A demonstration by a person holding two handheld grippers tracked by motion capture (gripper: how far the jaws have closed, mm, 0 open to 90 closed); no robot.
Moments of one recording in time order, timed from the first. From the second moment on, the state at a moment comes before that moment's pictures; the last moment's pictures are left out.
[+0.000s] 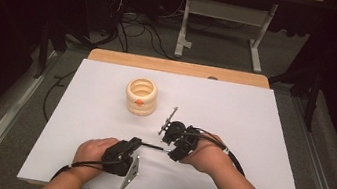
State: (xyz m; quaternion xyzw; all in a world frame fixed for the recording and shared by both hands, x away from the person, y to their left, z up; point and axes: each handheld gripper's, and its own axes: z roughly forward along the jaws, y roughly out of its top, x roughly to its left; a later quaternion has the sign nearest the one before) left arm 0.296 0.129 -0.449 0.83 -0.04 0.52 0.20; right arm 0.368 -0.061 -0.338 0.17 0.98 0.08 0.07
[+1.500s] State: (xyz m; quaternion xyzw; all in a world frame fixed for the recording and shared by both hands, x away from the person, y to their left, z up) left arm 0.302 0.137 -0.444 0.83 0.00 0.52 0.22; right arm 0.375 -0.171 -0.368 0.25 0.96 0.07 0.09
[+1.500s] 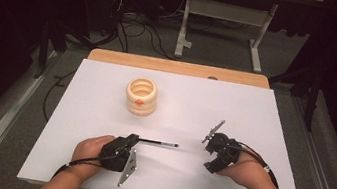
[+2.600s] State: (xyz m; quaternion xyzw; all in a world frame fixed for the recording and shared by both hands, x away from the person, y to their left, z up) left arm 0.309 0.149 -0.438 0.83 0.08 0.48 0.29; right arm 0.373 -0.209 -0.390 0.35 0.90 0.20 0.15
